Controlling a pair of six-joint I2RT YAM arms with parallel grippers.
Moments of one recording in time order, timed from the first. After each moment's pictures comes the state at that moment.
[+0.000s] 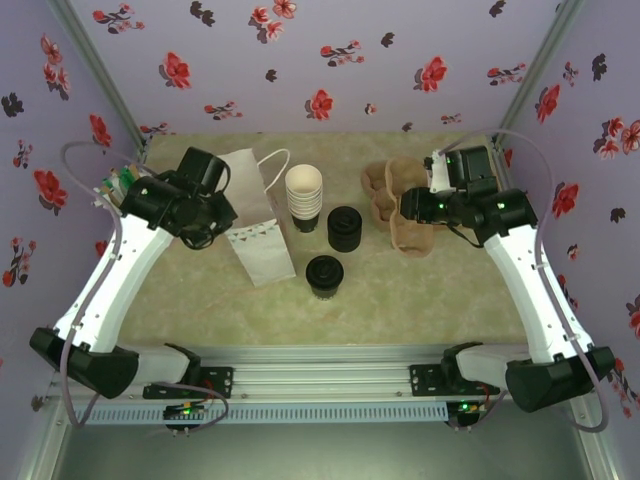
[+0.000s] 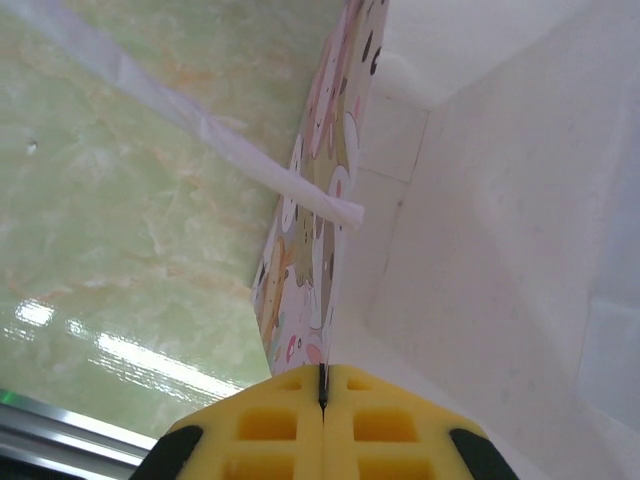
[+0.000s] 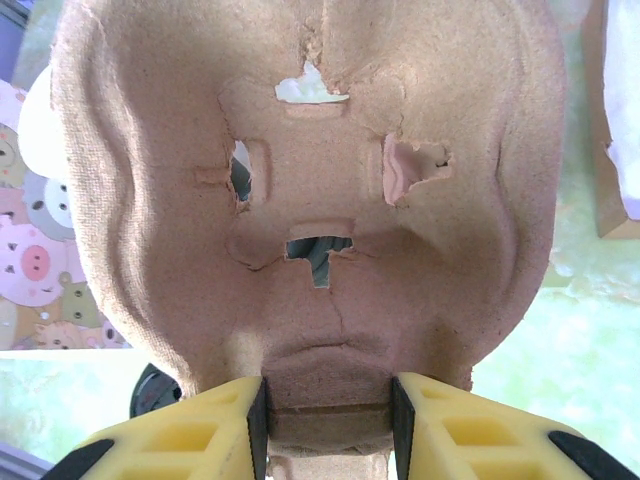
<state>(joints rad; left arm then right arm) -0.50 1.31 1.58 -1.38 -0.13 -1.02 0.29 1.20 1.42 -1.05 -0.24 0.32</state>
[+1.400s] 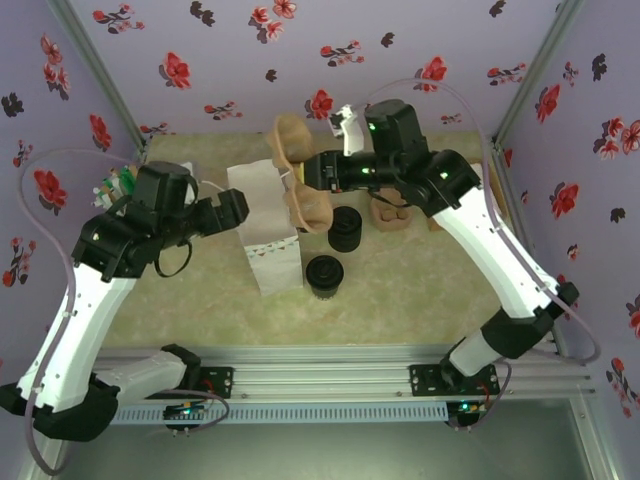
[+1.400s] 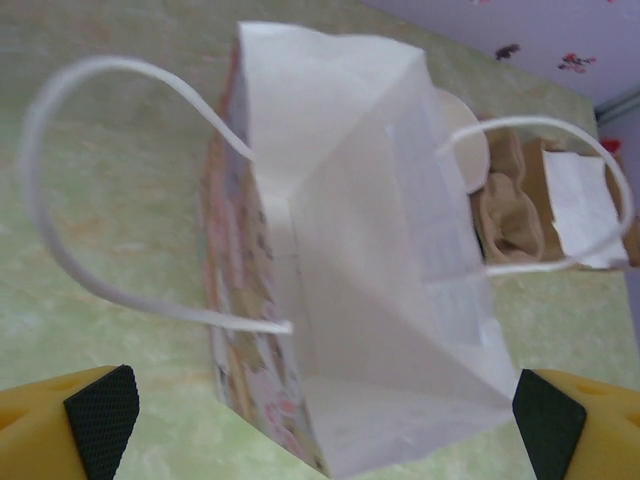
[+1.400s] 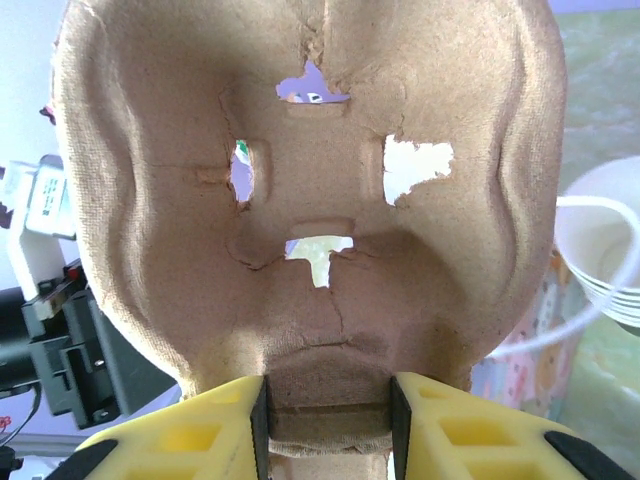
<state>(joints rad) -0.49 1.08 1.55 -1.19 -0.07 -0.63 0.75 1.56 1.97 -0.89 -0.42 0.54</state>
